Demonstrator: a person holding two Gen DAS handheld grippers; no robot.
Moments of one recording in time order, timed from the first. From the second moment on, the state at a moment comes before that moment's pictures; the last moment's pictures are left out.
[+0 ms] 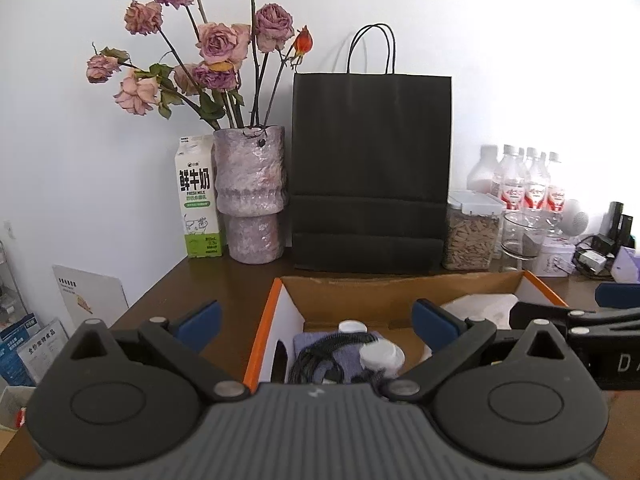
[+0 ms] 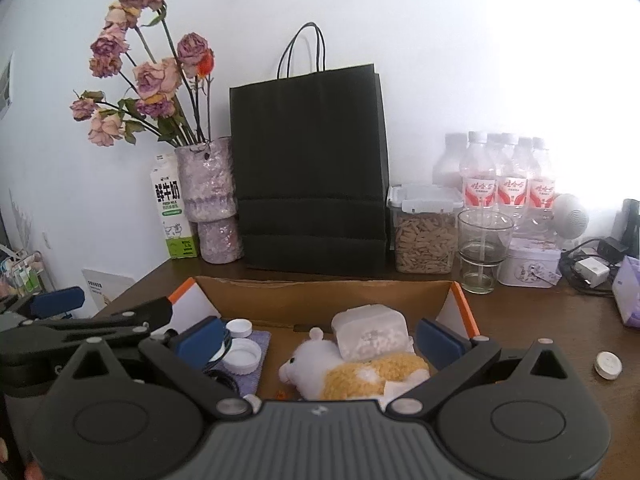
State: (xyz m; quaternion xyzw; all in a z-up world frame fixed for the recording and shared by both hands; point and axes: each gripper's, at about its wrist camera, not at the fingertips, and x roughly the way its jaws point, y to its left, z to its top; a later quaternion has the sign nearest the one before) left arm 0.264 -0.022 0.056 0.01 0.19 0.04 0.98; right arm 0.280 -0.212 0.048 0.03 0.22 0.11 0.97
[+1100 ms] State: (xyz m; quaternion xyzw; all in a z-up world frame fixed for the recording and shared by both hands) left arm 0.028 -0.032 0.043 0.00 0.20 0.03 0.98; right arm 0.023 -0.218 0.030 0.02 0.23 0.10 0.97
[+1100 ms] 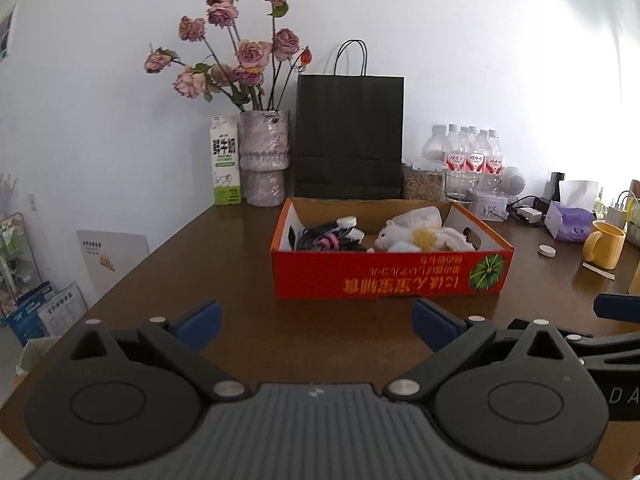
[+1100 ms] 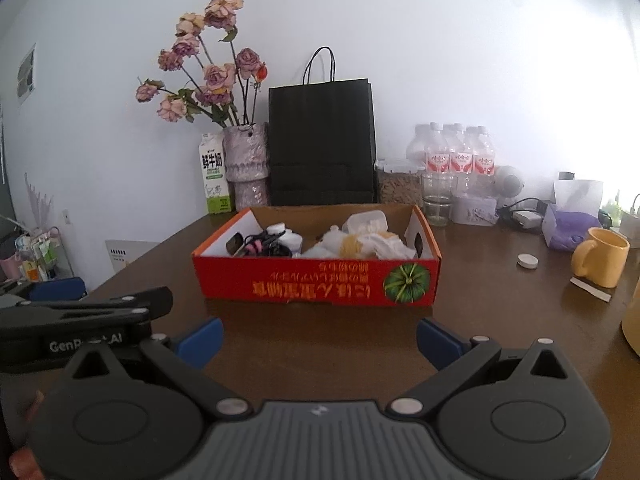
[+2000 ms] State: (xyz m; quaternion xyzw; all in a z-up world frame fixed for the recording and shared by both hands) left arm 0.004 -0.032 0.040 0.01 0.20 0.04 0.98; right arm 0.006 -0.216 0.022 0.03 0.23 0.11 0.97
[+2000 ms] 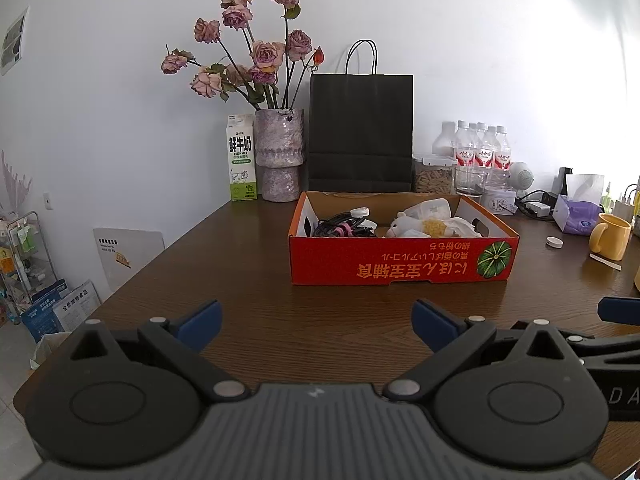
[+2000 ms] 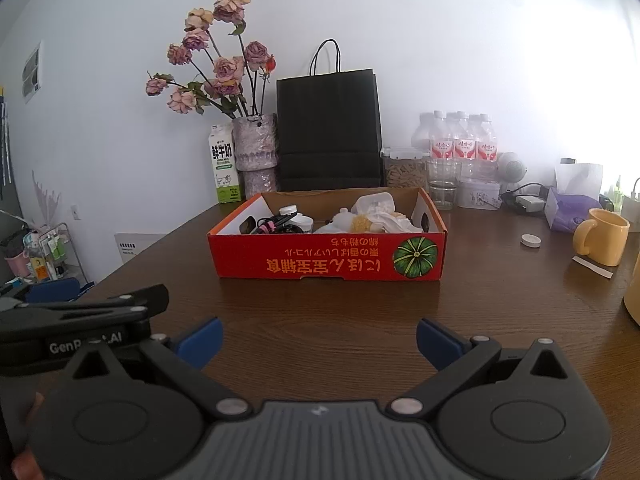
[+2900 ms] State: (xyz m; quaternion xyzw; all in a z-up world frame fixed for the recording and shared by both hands) left arm 0.004 -0.028 0.038 0.01 0.20 0.05 0.98; right arm 0.006 -0.217 0.017 0.03 0.24 0.11 0.96
